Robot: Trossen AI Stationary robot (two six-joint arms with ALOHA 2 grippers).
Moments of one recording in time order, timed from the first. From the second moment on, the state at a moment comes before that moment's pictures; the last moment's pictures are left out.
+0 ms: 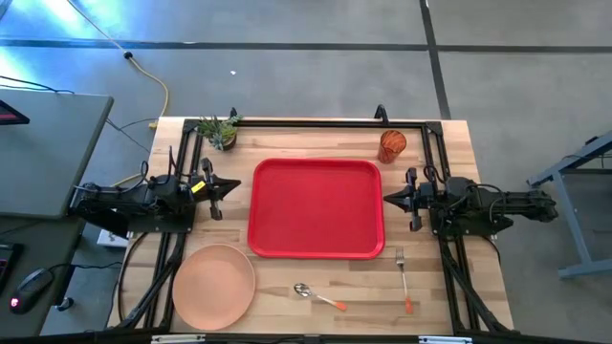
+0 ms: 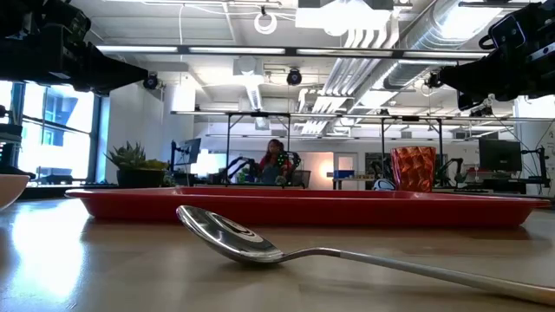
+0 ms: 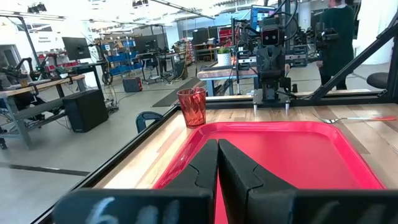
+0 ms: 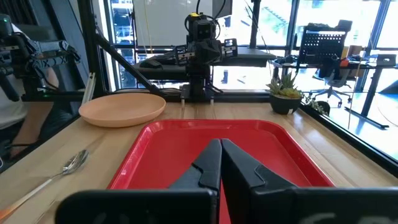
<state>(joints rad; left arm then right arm) -0.04 0.02 0.01 0.06 -0.33 0.15 -0.01 0.01 0.01 0.01 0.00 -0.03</state>
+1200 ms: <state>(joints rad) -0.04 0.02 0.02 0.06 -0.33 0.20 -0.01 0.01 0.01 0.01 0.00 -0.03</state>
